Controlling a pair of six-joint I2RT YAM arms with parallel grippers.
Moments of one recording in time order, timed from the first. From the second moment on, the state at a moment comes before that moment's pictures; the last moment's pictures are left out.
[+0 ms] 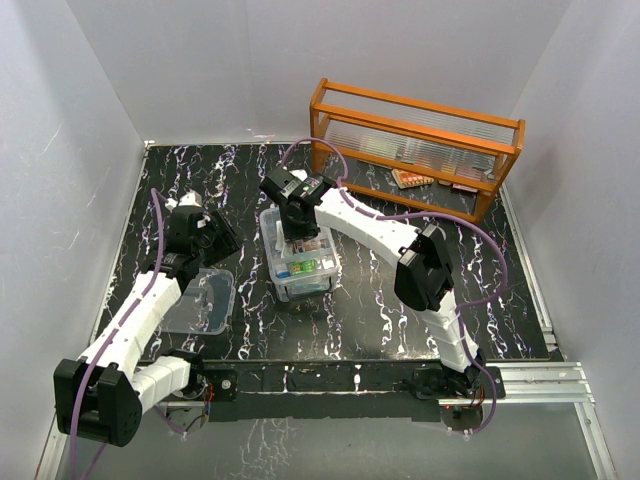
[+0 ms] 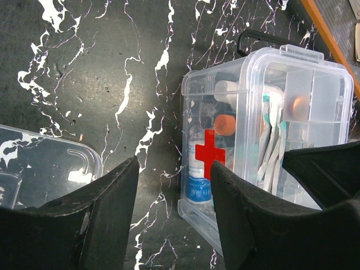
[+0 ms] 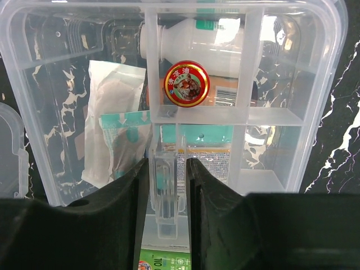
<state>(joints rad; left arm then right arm) -0.21 1.05 0.76 -0.42 0.01 -0.64 0.87 2.17 2.10 -1.09 0.22 0.61</state>
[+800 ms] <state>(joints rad) -0.18 1.44 1.15 -0.35 0.29 -0.36 0.87 1.47 1.36 -0.70 0.22 0.64</state>
